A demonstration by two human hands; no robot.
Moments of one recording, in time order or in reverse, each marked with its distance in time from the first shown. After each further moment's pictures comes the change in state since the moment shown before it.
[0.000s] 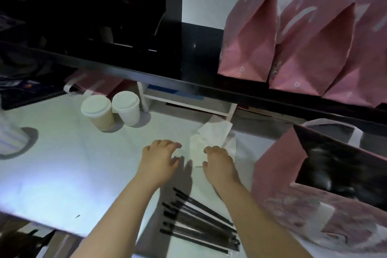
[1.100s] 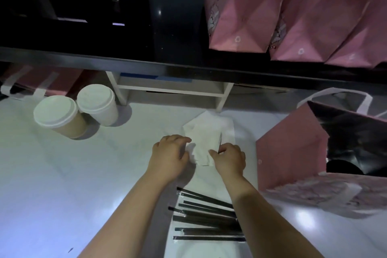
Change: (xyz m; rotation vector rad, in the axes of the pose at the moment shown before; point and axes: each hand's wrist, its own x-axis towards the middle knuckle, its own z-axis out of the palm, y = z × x) left_hand 0.049 -0.013 0.045 -0.204 -0.145 0.144; right_hand 0.022 0.029 0.070 0.401 0.193 0.676
